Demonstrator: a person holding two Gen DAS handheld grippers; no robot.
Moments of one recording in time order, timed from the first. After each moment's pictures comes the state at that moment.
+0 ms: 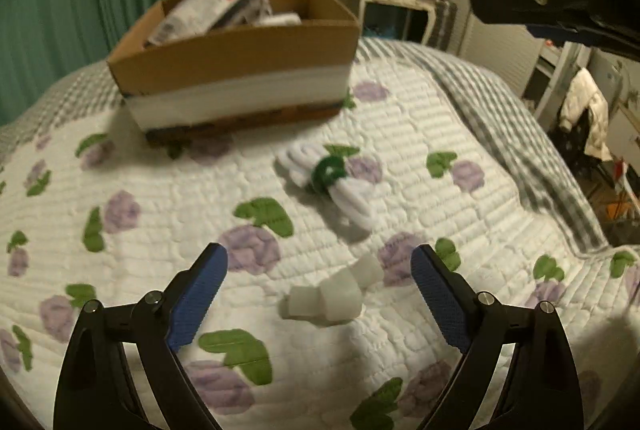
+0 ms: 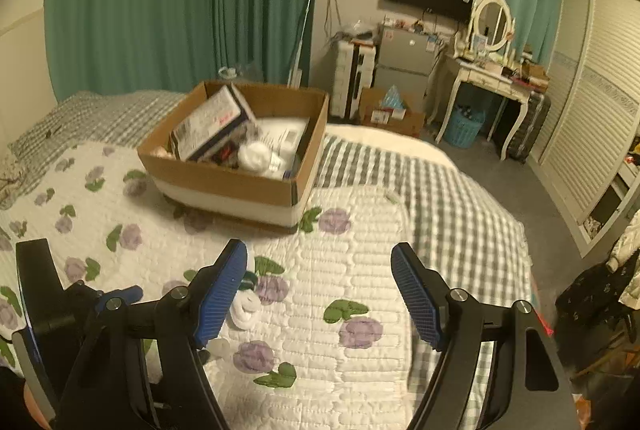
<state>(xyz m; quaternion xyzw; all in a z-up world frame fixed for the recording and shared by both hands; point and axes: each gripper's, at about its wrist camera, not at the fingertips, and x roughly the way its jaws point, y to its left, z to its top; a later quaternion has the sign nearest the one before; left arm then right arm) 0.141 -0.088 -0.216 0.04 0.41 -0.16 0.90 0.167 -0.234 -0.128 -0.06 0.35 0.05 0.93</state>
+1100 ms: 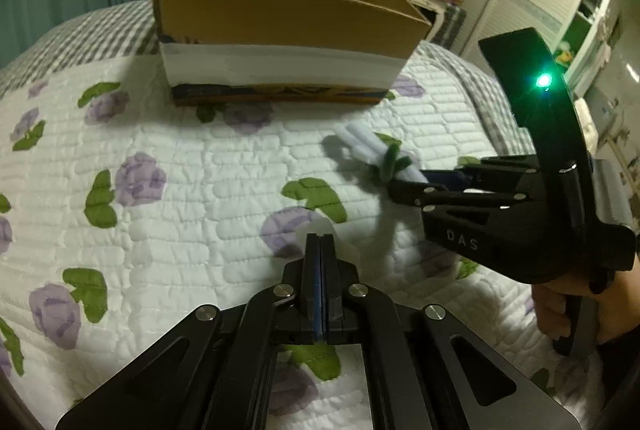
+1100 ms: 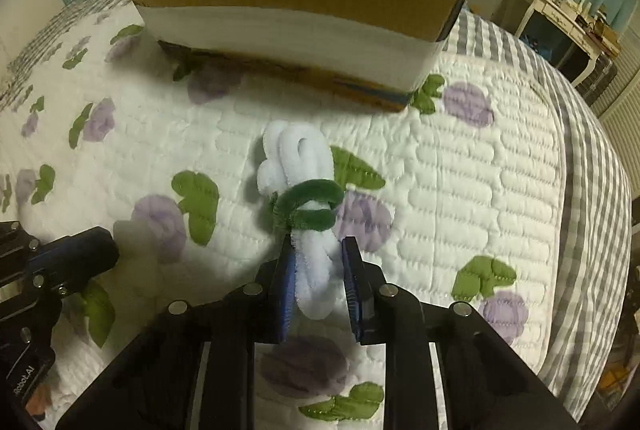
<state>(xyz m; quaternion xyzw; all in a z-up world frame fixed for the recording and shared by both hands) 0.161 -0.029 -0.220 -0.03 0.46 -0.18 0.87 0.236 -0.166 -0.271 -0.09 0.52 0.13 0.84</state>
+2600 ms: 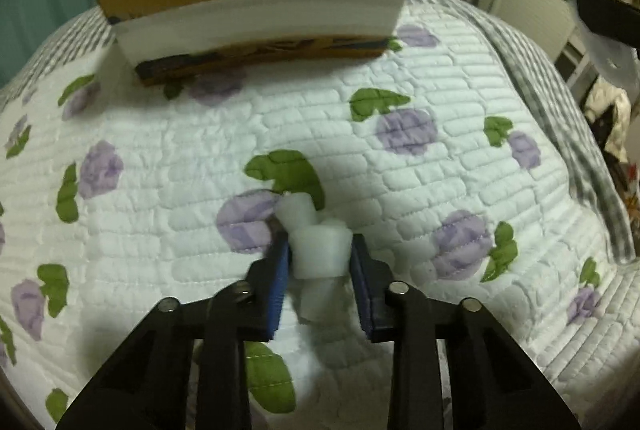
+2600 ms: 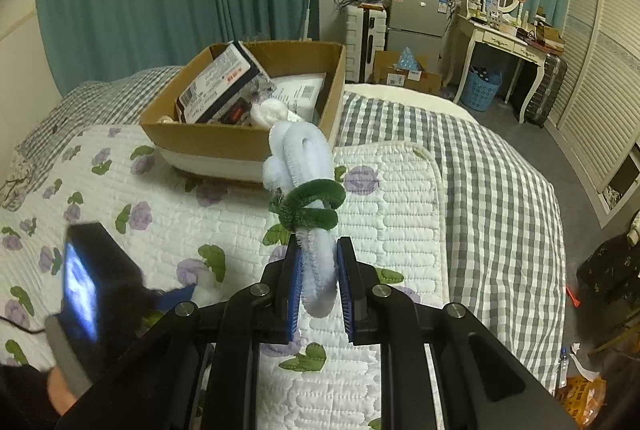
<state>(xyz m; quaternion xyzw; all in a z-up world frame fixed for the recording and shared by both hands) 0.178 -0.084 -0.255 0.02 0.49 -0.12 0.86 0.175 -0.222 -0.154 -0.02 0.40 0.07 0.91</state>
